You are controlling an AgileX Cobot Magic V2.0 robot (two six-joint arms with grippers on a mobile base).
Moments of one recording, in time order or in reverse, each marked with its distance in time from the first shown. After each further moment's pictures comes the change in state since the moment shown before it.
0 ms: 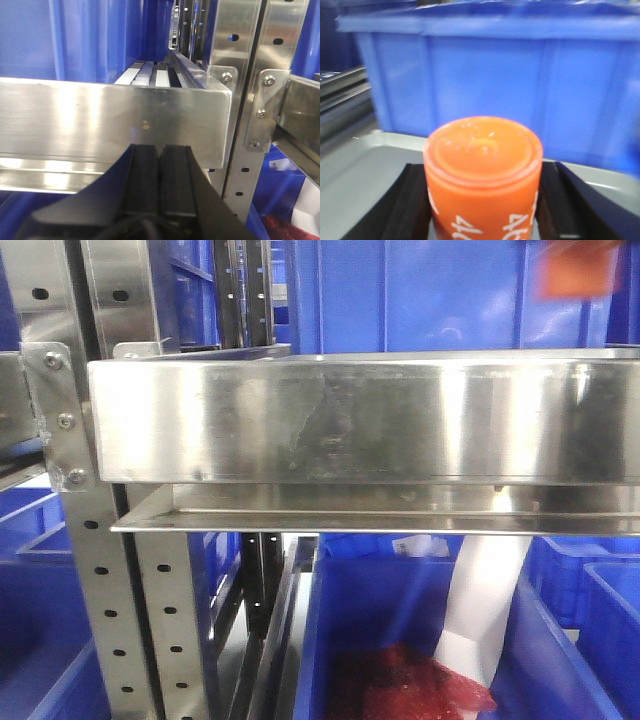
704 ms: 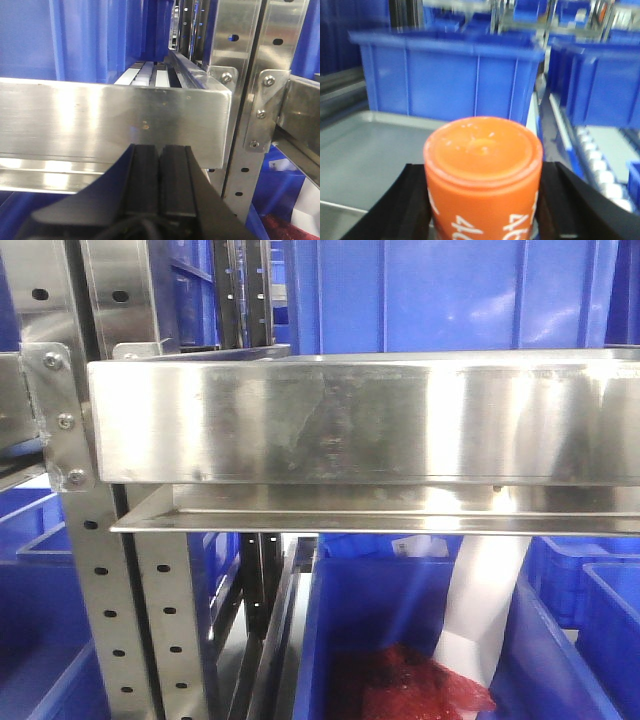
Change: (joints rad) left arm 0.000 0.000 0.000 0.000 0.000 0.000; right arm -0.132 -0.849 0.137 -0.078 0.600 -0.009
